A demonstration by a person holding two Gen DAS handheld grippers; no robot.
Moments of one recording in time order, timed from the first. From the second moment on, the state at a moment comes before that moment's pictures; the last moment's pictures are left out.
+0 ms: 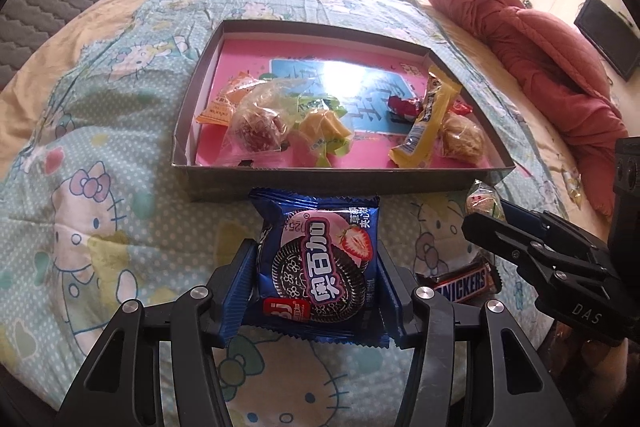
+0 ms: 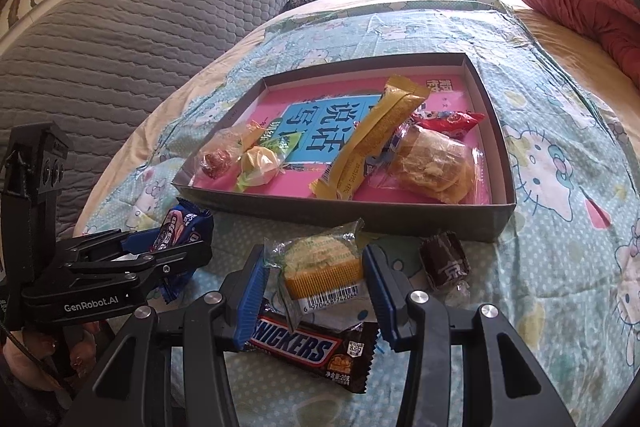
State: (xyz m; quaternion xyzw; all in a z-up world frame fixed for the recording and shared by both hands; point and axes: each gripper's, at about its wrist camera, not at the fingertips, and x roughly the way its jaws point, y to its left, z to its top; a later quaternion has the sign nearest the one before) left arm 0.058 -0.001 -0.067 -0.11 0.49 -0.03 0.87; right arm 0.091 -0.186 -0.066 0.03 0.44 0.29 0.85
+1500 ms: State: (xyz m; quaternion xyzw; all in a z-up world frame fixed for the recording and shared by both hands) left arm 0.125 0.014 -0.056 -0.14 0.43 -0.02 0.89; right arm 0.109 -0.224 -0.030 0.10 0.38 0.24 0.89
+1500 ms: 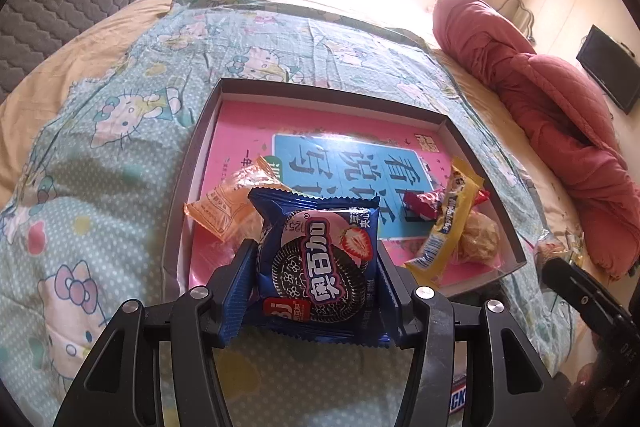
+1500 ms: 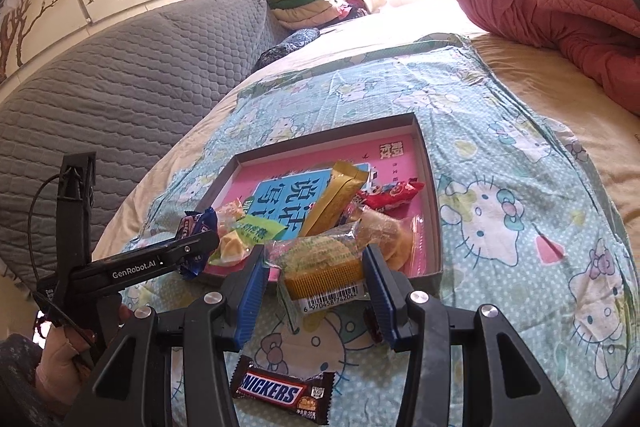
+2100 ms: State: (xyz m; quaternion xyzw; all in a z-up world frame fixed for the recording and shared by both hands) left arm 0.138 0.024 -0.063 -0.11 0.42 -0.03 0.90; right arm 0.138 -0.220 -0.035 0.08 0.39 0.17 0.90
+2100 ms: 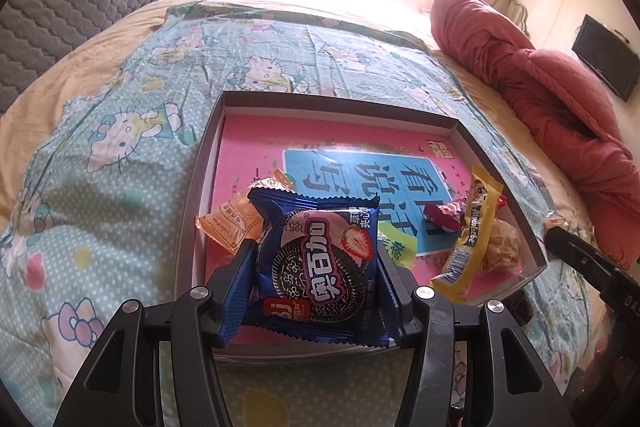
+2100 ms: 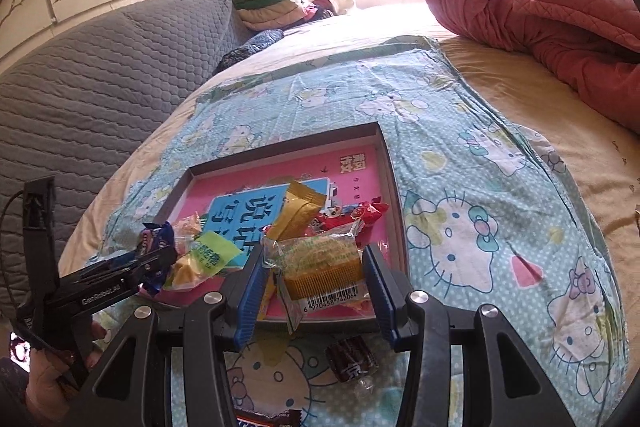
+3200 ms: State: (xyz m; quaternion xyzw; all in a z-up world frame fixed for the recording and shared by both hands) left arm 0.138 0.029 -0.062 -0.13 0.42 -0.05 0.90; right arm 0.145 -0.216 -0.049 0.05 0.41 0.12 0.90
